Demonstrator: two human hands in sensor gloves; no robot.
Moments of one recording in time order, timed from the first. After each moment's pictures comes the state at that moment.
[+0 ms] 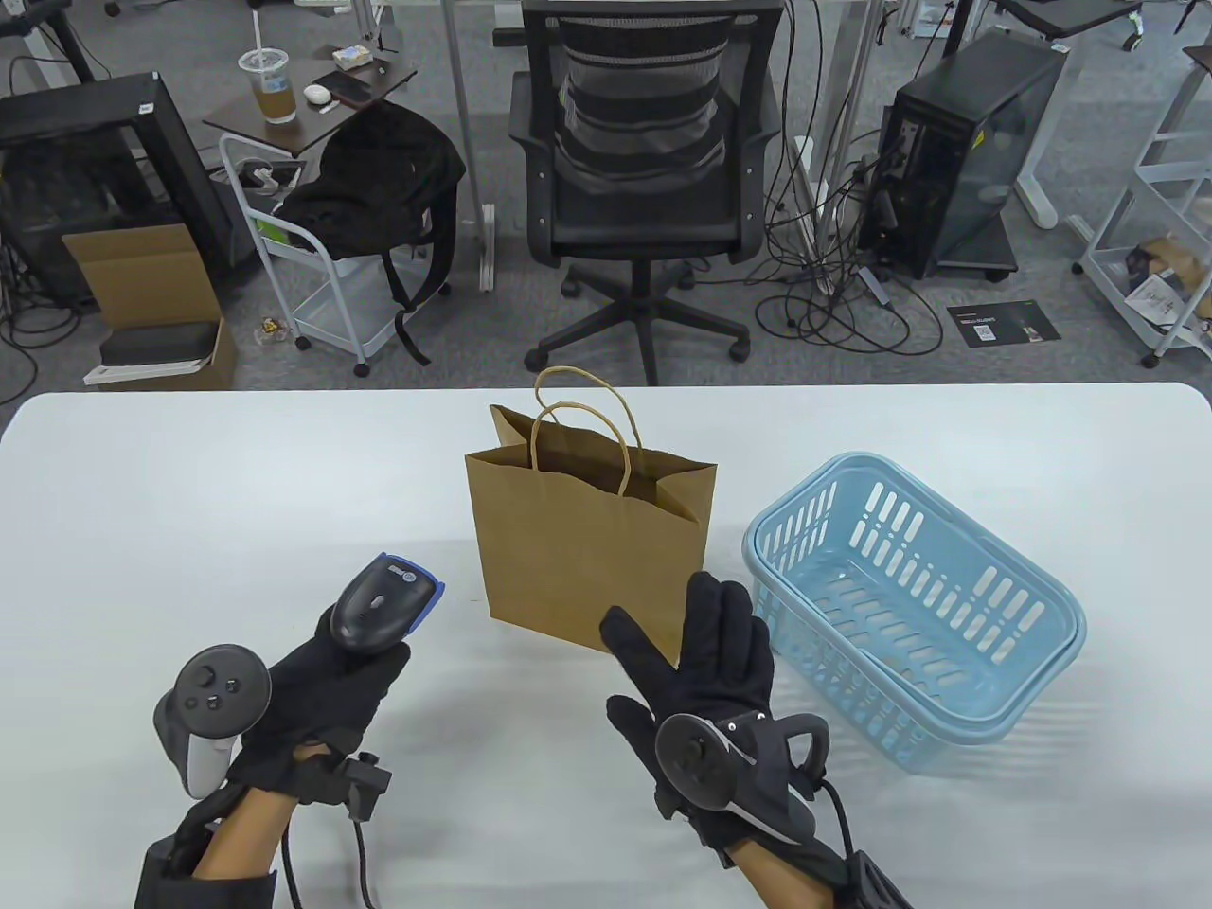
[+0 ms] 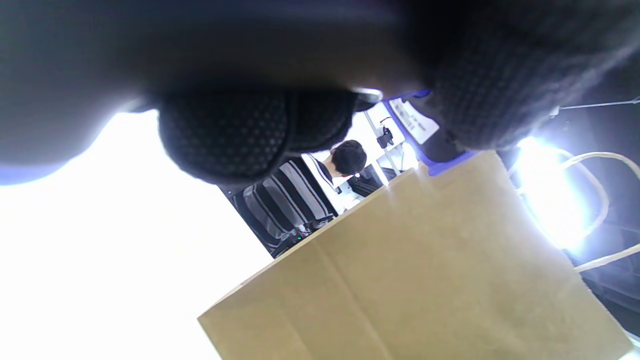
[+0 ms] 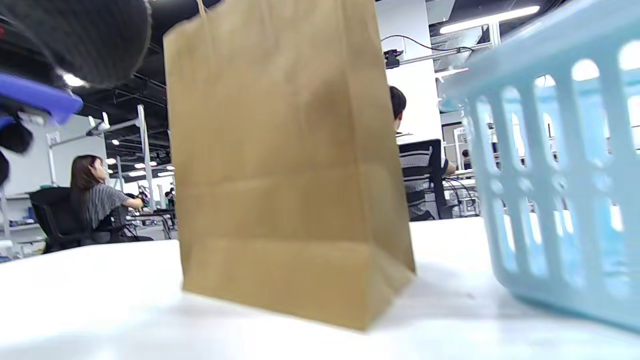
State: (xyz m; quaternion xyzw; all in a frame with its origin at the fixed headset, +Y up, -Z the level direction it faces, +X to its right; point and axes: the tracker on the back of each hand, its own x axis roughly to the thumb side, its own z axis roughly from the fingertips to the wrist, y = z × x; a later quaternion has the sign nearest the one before) left_hand -0.323 -0.693 -0.318 0.07 -0.06 0.45 0.89; right_hand 0.065 -0.690 -0.264 0.11 -0.15 0.98 0.09
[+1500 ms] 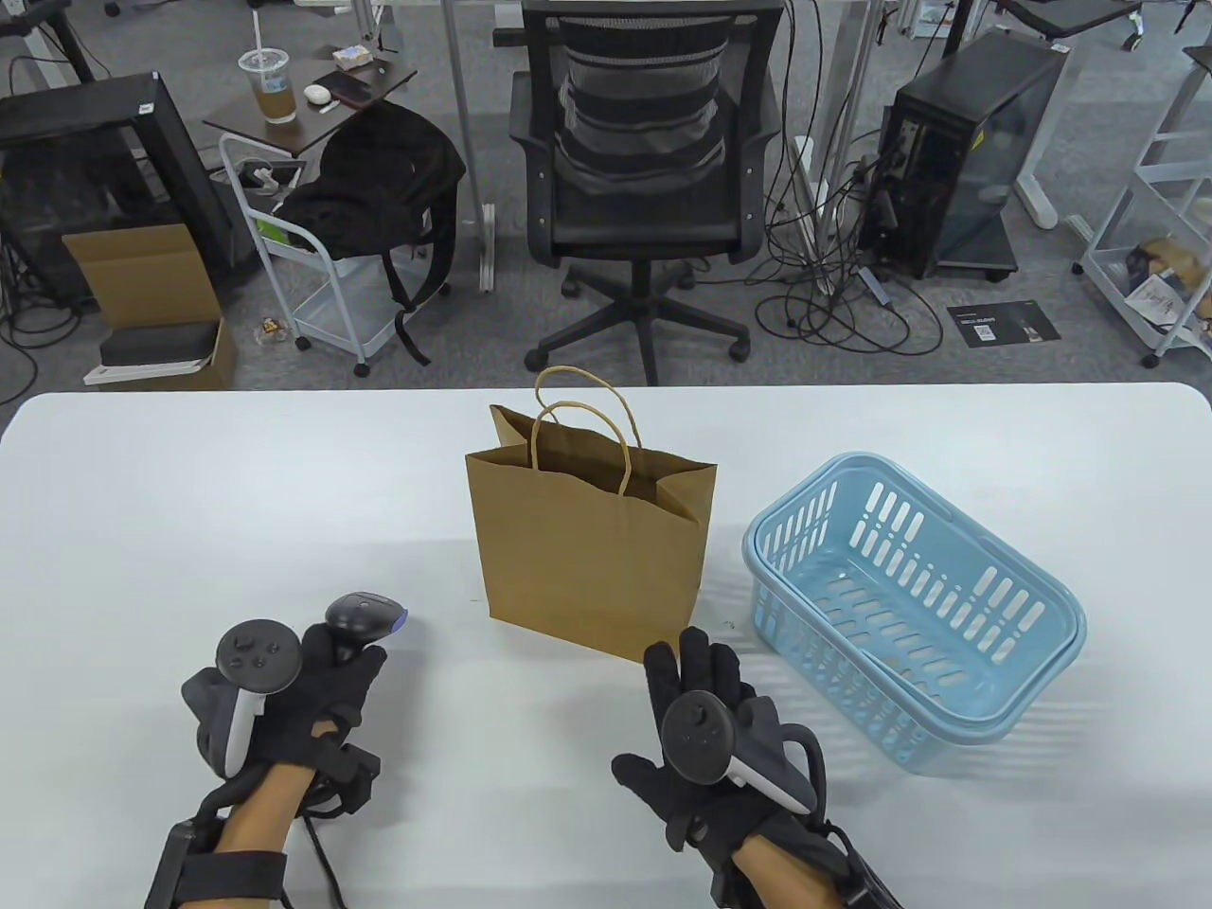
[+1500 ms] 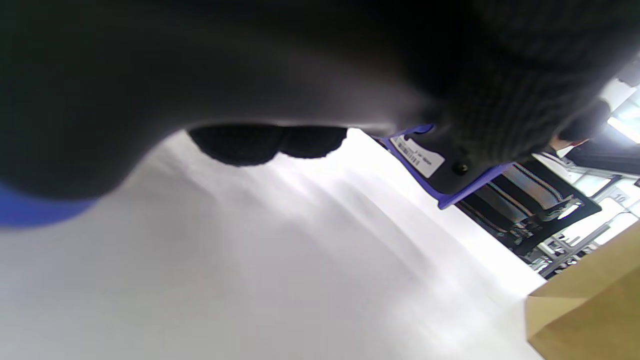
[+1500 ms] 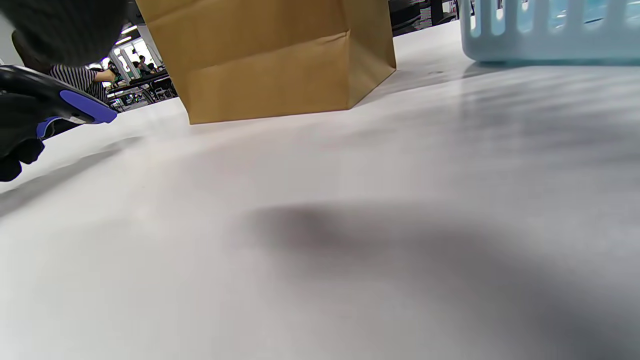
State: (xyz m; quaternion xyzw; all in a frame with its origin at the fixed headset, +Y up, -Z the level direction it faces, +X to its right) left_hand -0.345 -0.742 -0.343 -0.03 0.21 0.27 0.94; right_hand 0.069 -0.731 -0.276 0.11 0.12 0.98 0.14
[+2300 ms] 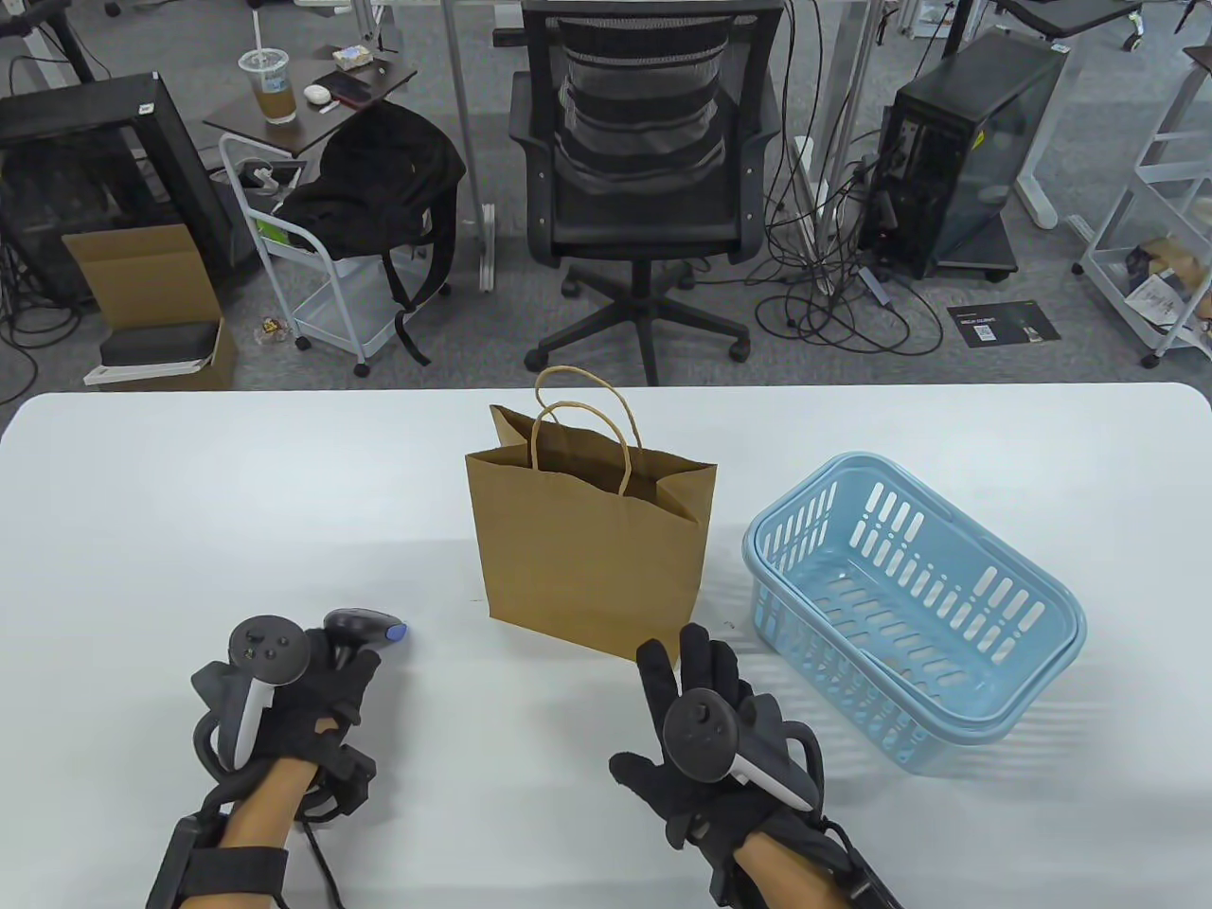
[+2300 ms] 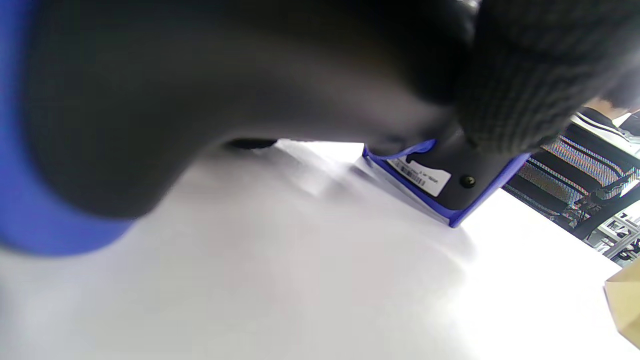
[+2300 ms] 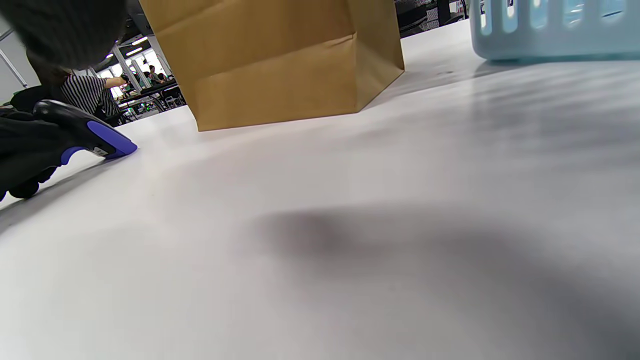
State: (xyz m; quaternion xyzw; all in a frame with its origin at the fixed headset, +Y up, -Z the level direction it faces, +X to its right) left_hand -0.345 -0.745 -0.346 -0.05 0.24 0.23 0.94; right_hand 0.070 -0.732 -0.279 0.12 0.11 0.97 0.15
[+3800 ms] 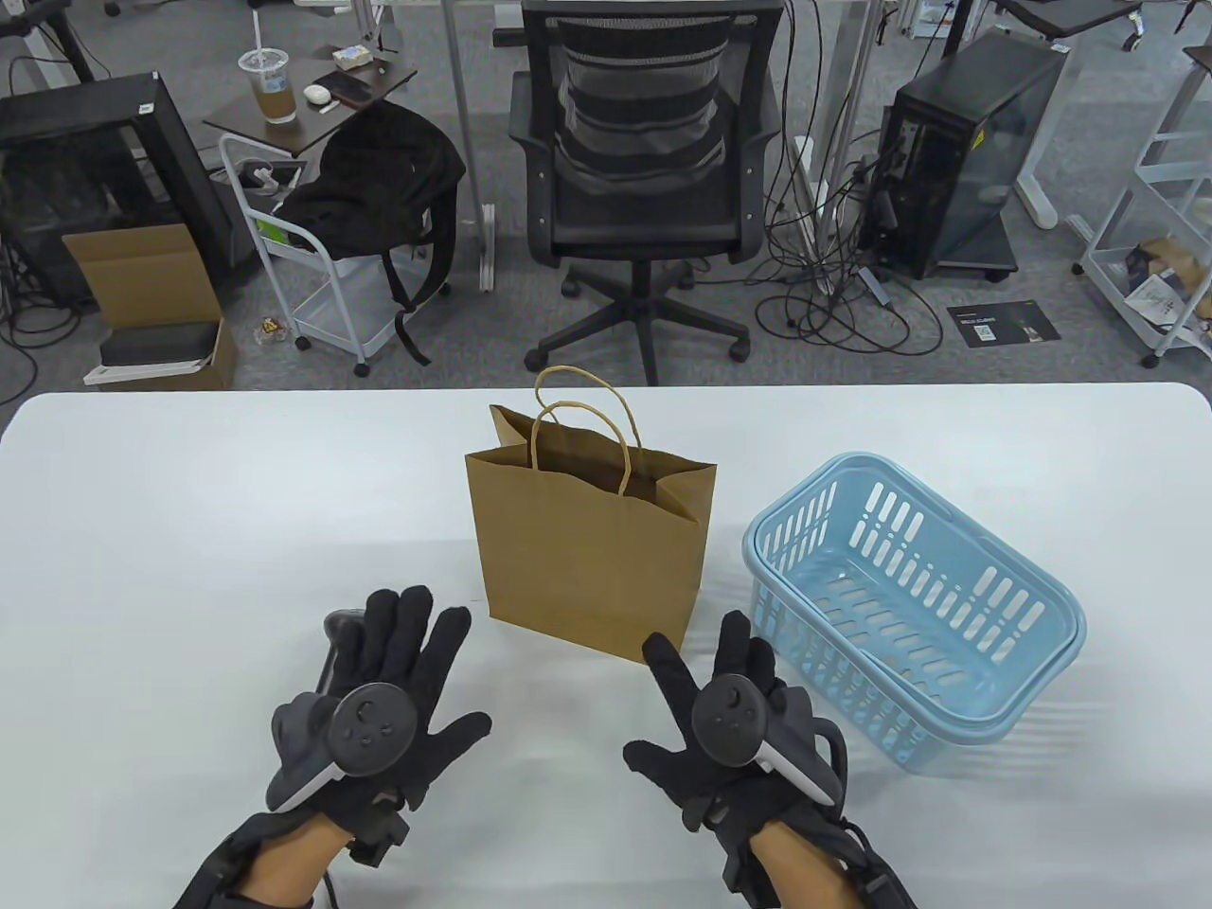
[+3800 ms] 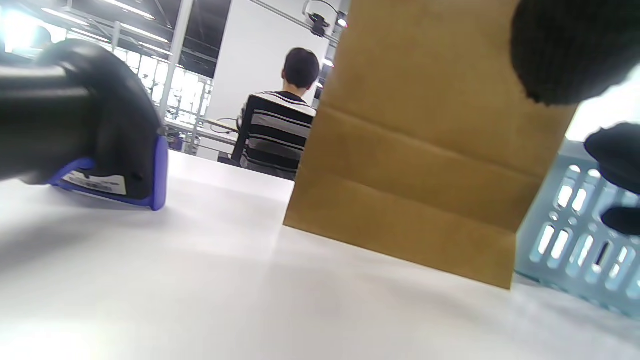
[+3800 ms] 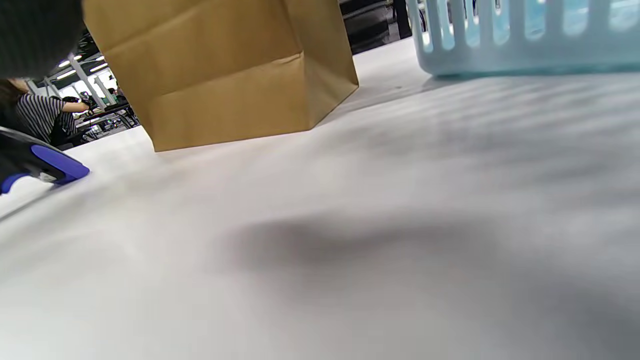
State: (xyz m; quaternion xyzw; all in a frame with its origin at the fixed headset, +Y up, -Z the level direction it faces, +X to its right) left_hand -0.243 -0.702 -0.294 0.03 -0.16 0.12 0.98; right_hand 0.093 -0.737 -0.287 0.08 0.09 0.98 0.15
